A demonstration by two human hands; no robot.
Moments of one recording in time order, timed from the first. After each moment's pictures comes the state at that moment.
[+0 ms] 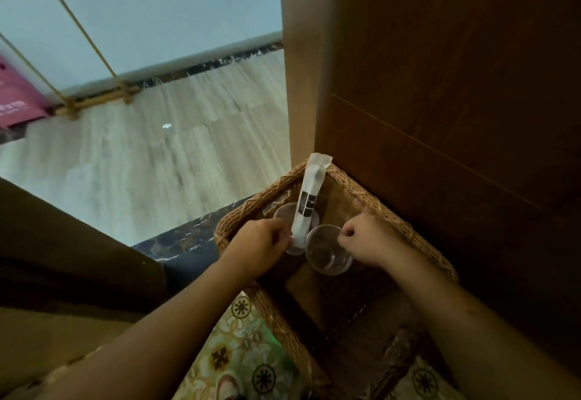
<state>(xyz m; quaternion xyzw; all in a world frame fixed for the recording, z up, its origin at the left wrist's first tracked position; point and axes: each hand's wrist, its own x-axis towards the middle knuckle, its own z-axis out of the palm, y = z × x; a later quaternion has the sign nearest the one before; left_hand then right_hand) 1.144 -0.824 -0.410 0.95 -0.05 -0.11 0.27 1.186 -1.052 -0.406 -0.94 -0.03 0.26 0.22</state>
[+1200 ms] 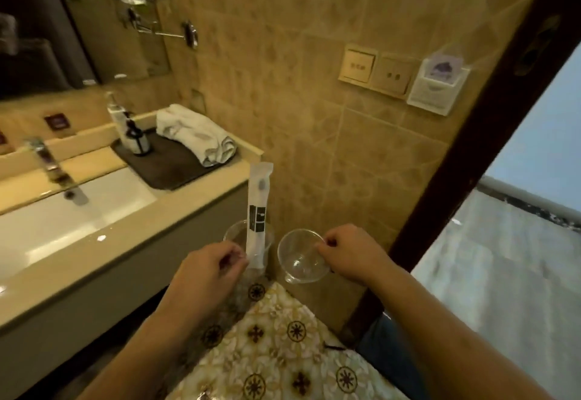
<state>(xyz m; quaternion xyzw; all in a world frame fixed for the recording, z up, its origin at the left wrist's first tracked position) 0.493 -0.361 -0.294 0.78 0.52 0.26 0.24 0.758 -0.389 -0.262 -0.75 -0.60 0.24 0.15</state>
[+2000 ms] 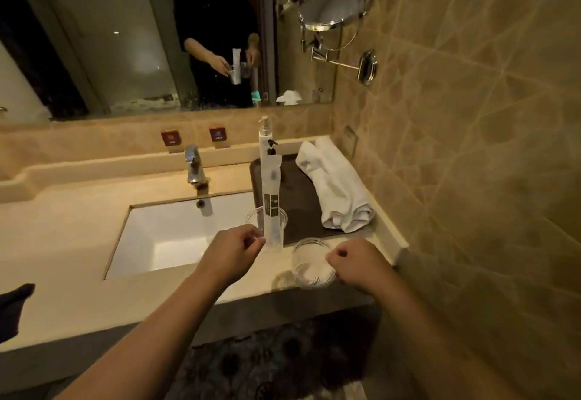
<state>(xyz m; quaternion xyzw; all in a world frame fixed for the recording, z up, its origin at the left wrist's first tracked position) 0.399 -0.051 -0.310 0.56 0.76 0.27 0.16 0.637 0.018 -0.297 -0.59 -0.74 0.31 0.09</state>
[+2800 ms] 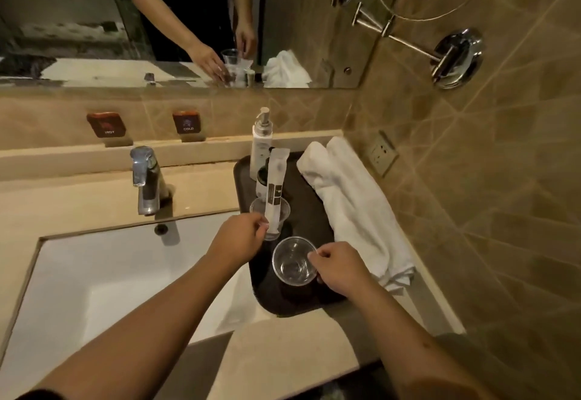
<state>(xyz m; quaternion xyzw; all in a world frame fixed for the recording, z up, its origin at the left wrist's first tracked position) 0.266 0.224 -0.418 0.59 0.75 0.24 0.21 0.484 0.231 -0.371 -0.63 -0.68 0.36 0.07</state>
